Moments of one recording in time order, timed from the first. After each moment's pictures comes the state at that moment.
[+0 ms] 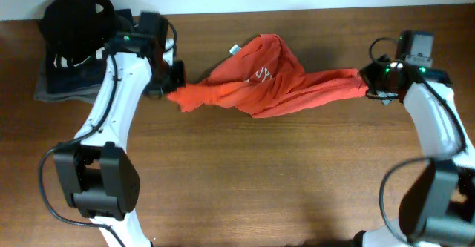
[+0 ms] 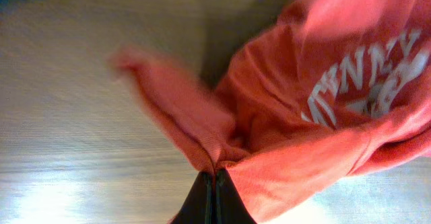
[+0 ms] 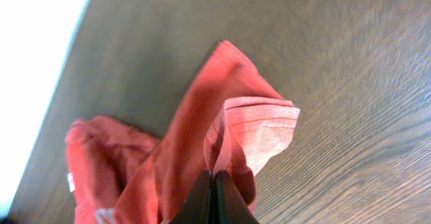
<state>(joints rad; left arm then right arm) -0.14 1.98 1.84 -1.17 0.06 -0.21 -0.23 1.70 1.34 -0.62 -0.15 0.78</state>
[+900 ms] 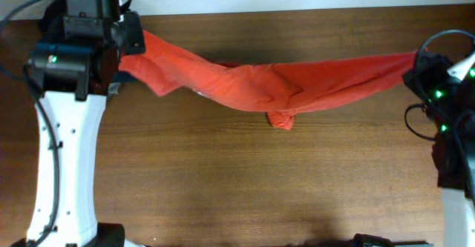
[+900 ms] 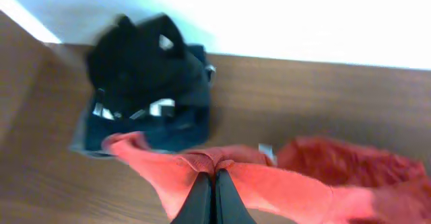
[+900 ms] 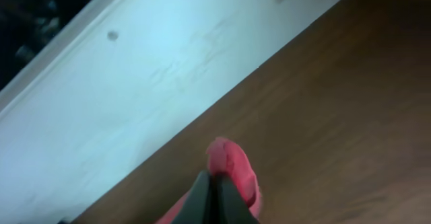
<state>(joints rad) -0.14 1.67 2.11 -1.16 -0.28 -0.15 -0.23 1.08 1.35 -0.68 -0.03 0.59</state>
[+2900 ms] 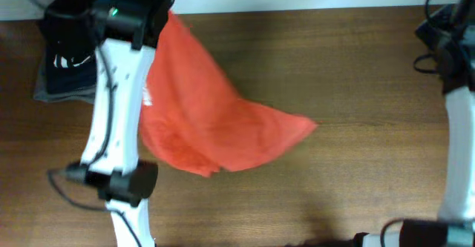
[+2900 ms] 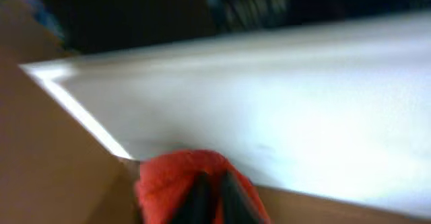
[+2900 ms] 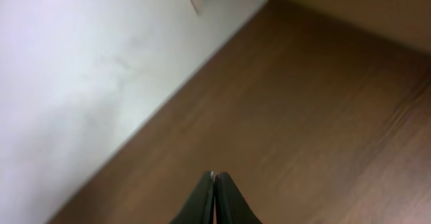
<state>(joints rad) -0.27 2.11 2.61 -0.82 -0.69 0.09 -0.23 1.58 1.79 -0.86 0.24 0.57</state>
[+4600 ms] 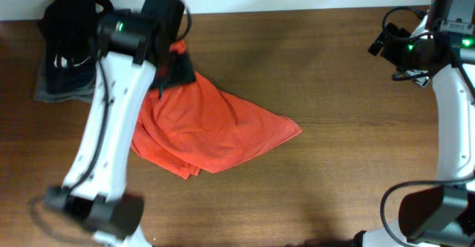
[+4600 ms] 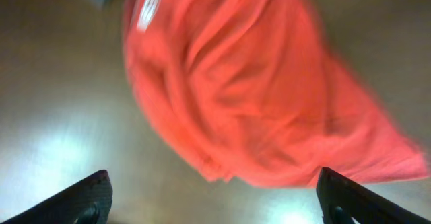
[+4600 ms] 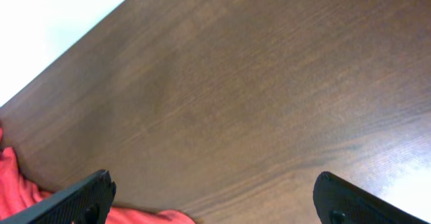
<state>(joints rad) -0.30 1.88 2.19 -1.68 -0.21 -0.59 -0.23 1.71 1.78 -1.06 -0.12 0.41</state>
